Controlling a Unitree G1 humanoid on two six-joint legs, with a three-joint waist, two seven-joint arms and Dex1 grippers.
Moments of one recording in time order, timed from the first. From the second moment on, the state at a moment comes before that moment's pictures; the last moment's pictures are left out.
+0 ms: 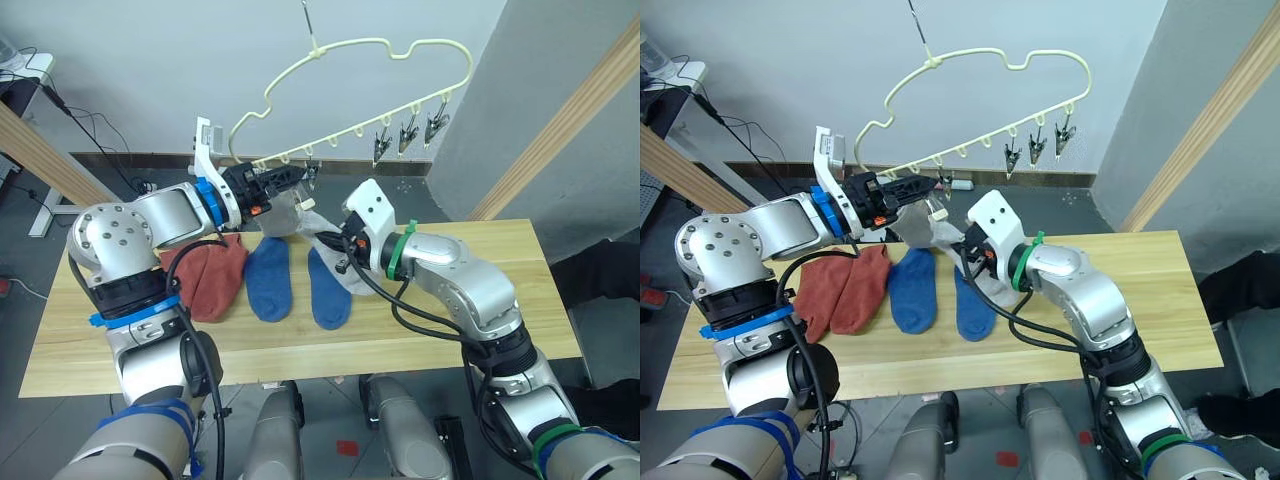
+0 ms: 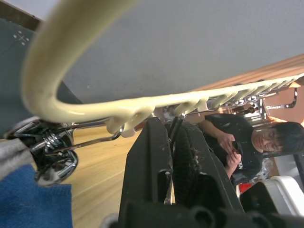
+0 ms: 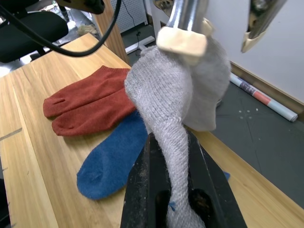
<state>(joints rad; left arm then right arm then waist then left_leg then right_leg) -0.90 0.34 0.52 0.06 -0.89 1.45 -0.29 -0.68 -0.21 0.29 -0.21 0.24 0.83 0.53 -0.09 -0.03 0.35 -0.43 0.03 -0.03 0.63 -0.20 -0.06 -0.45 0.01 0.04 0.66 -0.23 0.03</state>
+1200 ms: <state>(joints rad) -0.78 0.35 0.49 -0.04 -0.94 1.48 -0.28 -0.73 -0.15 0.26 -0.19 0.25 0.83 0.49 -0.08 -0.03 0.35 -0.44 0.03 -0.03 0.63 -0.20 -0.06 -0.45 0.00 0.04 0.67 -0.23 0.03</state>
